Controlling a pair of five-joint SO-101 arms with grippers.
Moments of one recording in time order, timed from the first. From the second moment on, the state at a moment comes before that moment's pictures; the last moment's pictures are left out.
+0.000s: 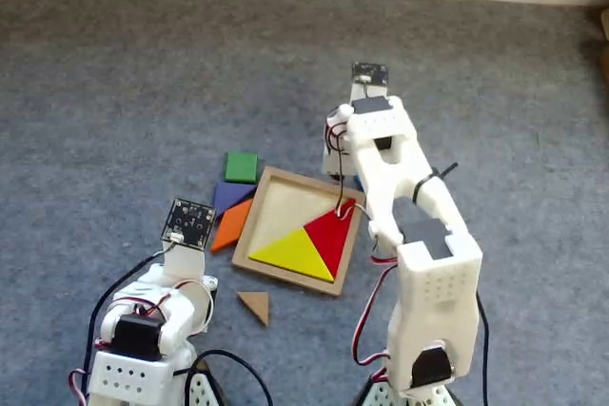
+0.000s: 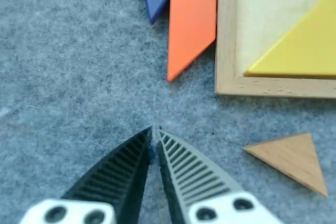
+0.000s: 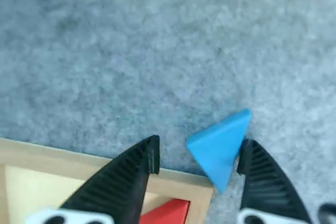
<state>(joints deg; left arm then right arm) 4.4 -102.3 96.0 76.4 1.6 -19.5 28.6 -6.0 66.5 -14.7</state>
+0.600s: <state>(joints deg) 4.4 -102.3 96.0 76.4 1.6 -14.8 30.5 -7.1 65.5 -14.9</state>
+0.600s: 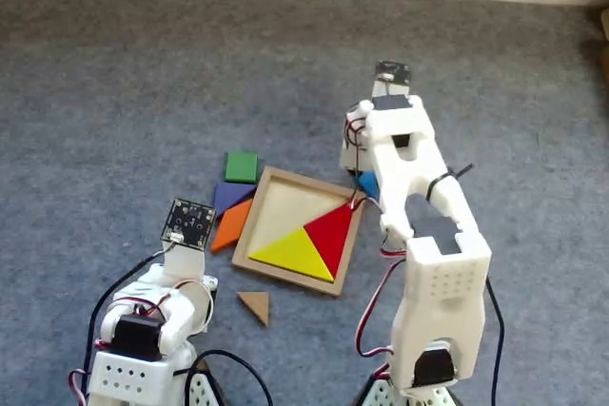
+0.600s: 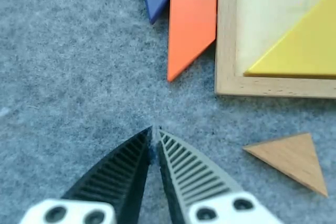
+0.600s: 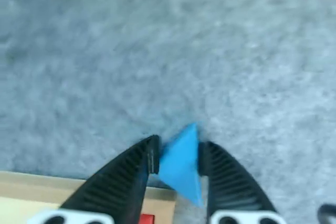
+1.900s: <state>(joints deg) 4.4 -102.3 96.0 76.4 1.6 -18.2 31.3 -12.5 77.5 -1.4</state>
